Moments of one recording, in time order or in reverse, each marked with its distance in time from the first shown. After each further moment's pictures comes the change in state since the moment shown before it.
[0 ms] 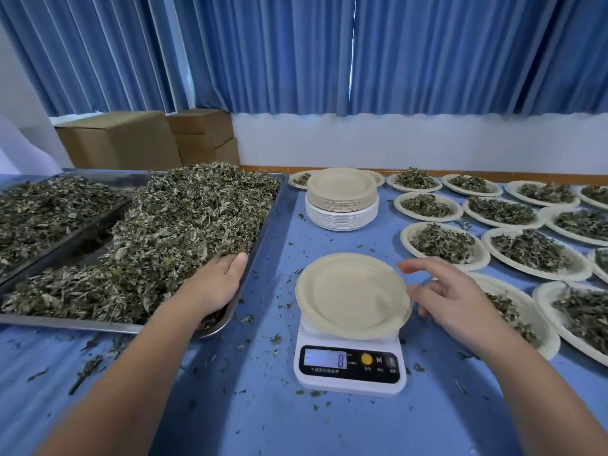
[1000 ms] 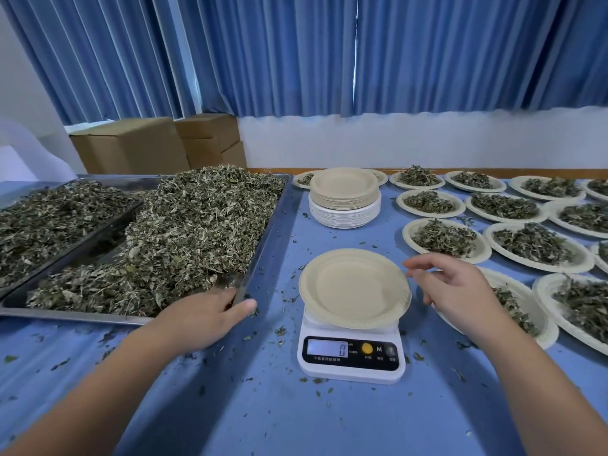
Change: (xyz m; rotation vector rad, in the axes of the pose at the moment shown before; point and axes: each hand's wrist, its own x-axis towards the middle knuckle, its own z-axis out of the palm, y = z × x) left_hand -0.062 -0.018 -0.008 0.315 -0.165 0.171; right_hand -0.002 -0.006 0.000 0.038 0.132 0.001
